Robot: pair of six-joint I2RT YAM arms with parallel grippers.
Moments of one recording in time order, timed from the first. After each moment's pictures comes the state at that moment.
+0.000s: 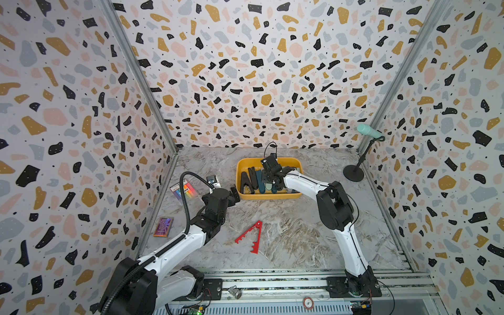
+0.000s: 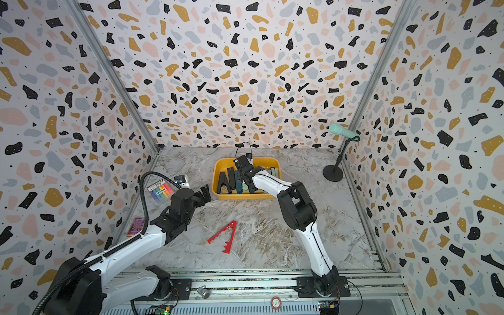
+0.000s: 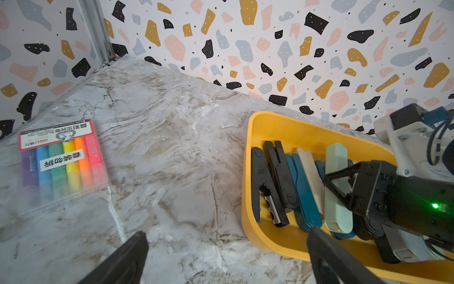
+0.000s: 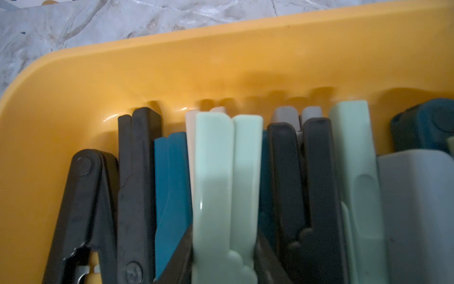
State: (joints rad) left arm -0.47 1.13 0.57 0.11 -0.46 -0.47; right arm 0.67 2.30 1.87 -0.44 0.26 0.56
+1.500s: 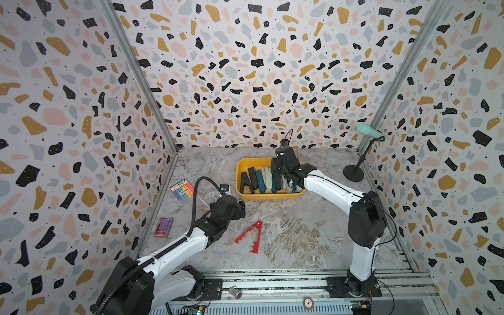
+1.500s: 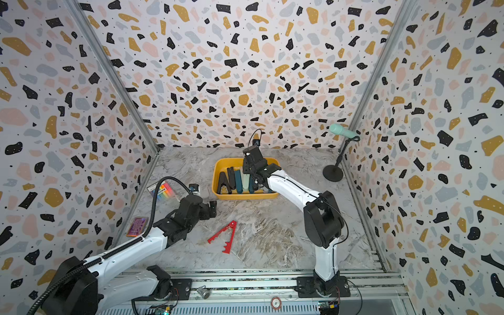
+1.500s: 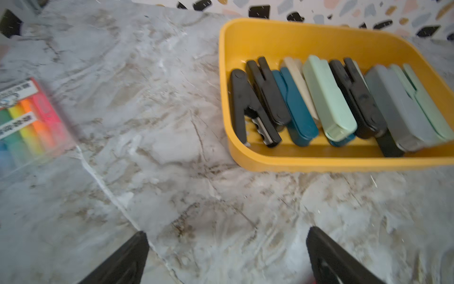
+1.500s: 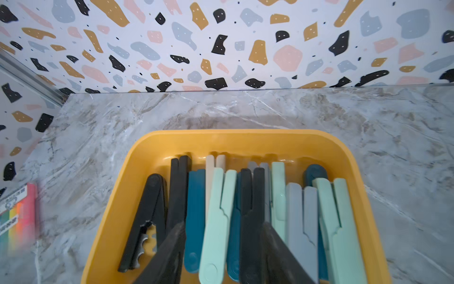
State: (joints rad) left arm -0.61 1.13 0.57 -0.15 -0.34 -0.42; right arm 0.65 1.86 1.55 -0.29 0.31 0.41
